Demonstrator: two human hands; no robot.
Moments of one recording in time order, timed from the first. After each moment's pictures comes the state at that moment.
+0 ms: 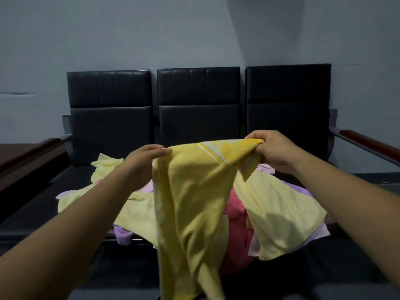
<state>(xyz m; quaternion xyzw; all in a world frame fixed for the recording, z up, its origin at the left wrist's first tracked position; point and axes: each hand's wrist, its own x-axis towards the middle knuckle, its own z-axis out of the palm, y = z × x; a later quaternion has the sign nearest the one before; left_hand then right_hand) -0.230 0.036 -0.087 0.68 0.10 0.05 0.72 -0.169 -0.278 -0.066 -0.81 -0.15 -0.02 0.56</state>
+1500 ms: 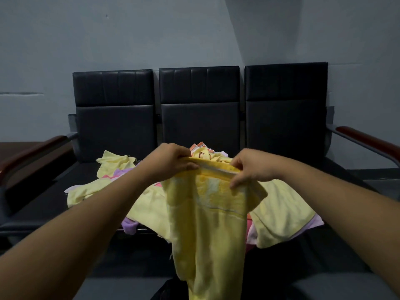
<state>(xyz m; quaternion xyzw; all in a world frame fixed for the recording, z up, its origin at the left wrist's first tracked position) -0.272 -0.007 -0.069 0.97 -0.14 0.13 0.17 -0.228 -0.256 -0.068 -0.93 -0.30 0.09 0.19</state>
